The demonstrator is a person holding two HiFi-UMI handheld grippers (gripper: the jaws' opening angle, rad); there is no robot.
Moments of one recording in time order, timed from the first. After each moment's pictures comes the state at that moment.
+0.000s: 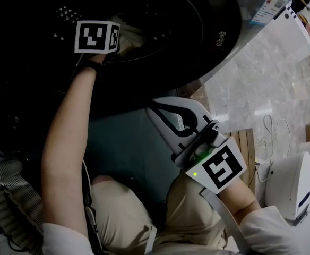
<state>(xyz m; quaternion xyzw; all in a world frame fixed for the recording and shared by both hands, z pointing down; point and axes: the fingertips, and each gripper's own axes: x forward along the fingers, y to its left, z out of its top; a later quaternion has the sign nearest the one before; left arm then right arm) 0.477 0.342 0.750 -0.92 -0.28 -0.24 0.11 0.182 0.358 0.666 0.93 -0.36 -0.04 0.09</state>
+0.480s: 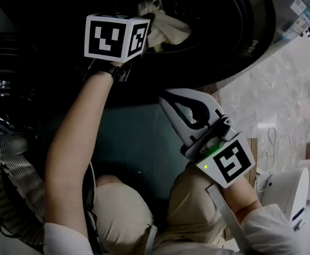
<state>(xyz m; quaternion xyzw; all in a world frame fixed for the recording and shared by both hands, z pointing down) 0.409 0.321 0.682 -0.92 -0.36 -0.14 0.04 0.182 0.306 0.669 0.91 -0.39 -0.04 0.10</state>
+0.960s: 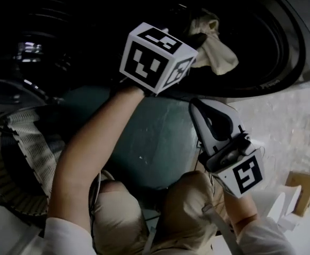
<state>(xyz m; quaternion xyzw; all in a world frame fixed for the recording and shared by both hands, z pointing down) 0.352 0.303 0.651 -0.89 -0.43 -0.10 -0.03 0.179 0.270 0.632 0.90 -0.42 0.02 0.09</state>
